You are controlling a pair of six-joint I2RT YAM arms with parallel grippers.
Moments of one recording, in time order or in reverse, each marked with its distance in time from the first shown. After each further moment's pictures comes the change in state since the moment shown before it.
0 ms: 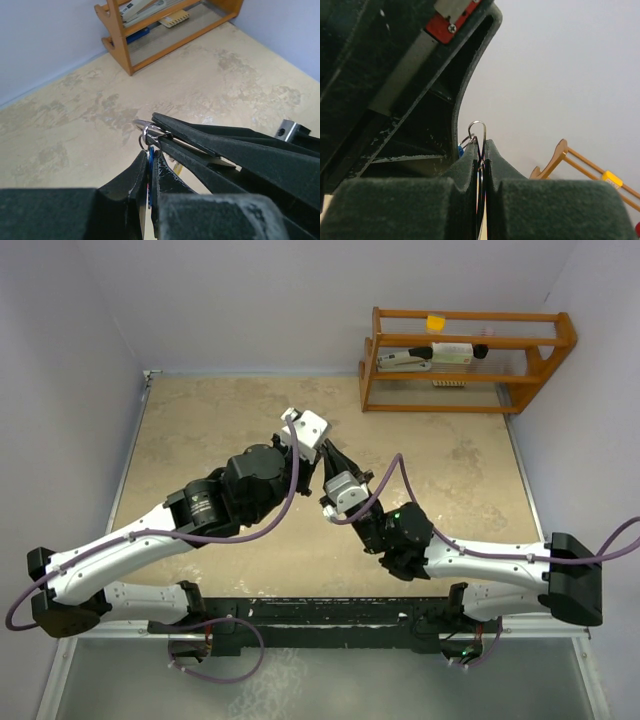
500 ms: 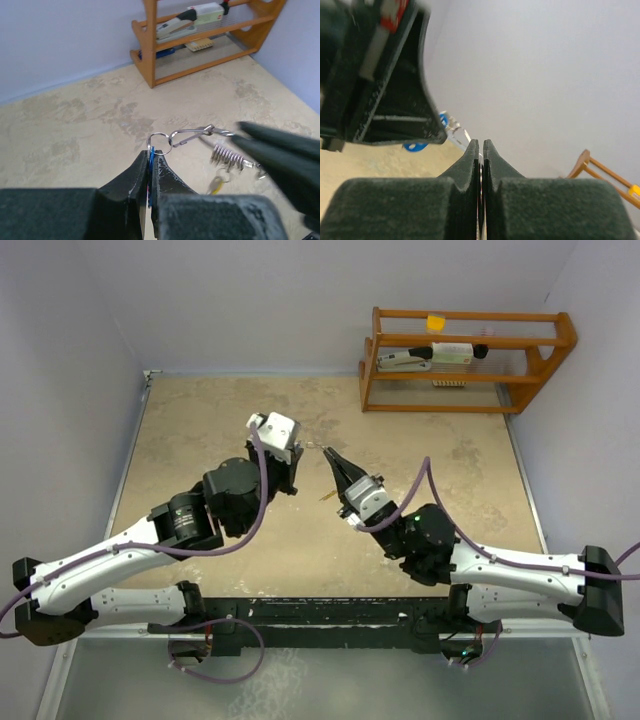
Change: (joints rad) left arm -0.028 -0.104 -0.113 0.126 -0.141 -0.042; right arm 0.006 -0.163 -0.003 -0.243 -0.080 0.123
